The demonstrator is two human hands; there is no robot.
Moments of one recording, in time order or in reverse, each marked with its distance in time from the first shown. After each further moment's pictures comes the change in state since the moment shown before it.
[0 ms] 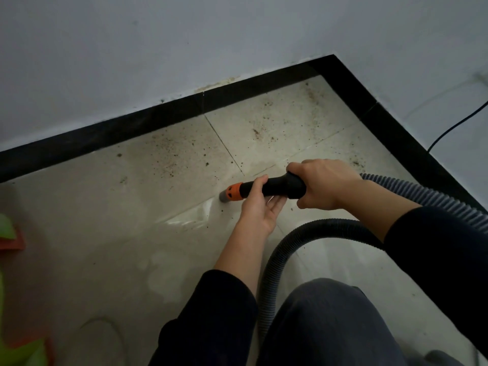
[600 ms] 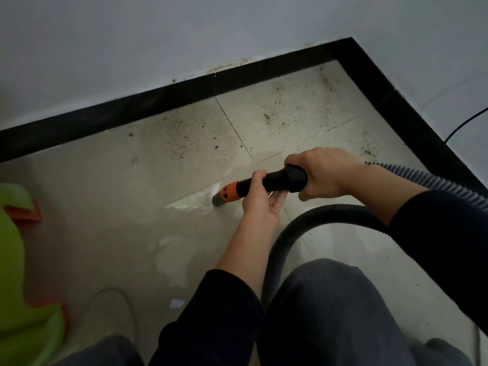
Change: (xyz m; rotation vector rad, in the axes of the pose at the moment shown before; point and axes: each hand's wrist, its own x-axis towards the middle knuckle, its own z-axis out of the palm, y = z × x) left_hand -0.023 -0.007 -0.016 -0.106 0.151 0.056; right_hand -0.001 -0.014 0.001 0.067 -0.080 -0.116
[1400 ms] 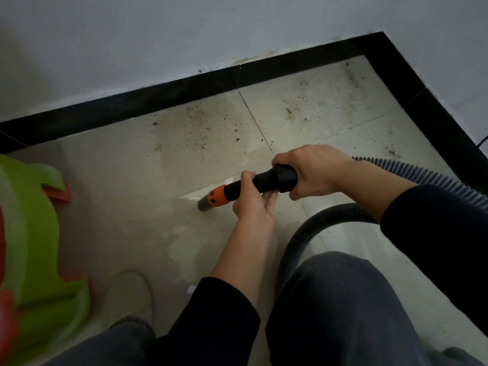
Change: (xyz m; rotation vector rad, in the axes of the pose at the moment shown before) left_hand -0.014 0.029 -0.034 -0.106 0.152 0.121; right_hand 0.029 -0.050 0.001 0.014 0.000 -0.153
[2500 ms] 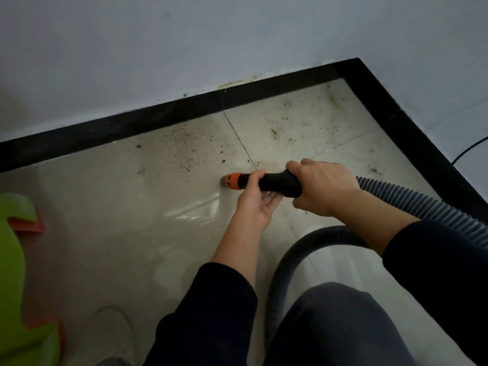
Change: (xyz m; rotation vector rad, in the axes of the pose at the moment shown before) left_hand 0.033 0.004 0.045 0.214 -0.285 -0.105; right_hand -0.013 0.019 -0.002 -0.183 0.194 0.274
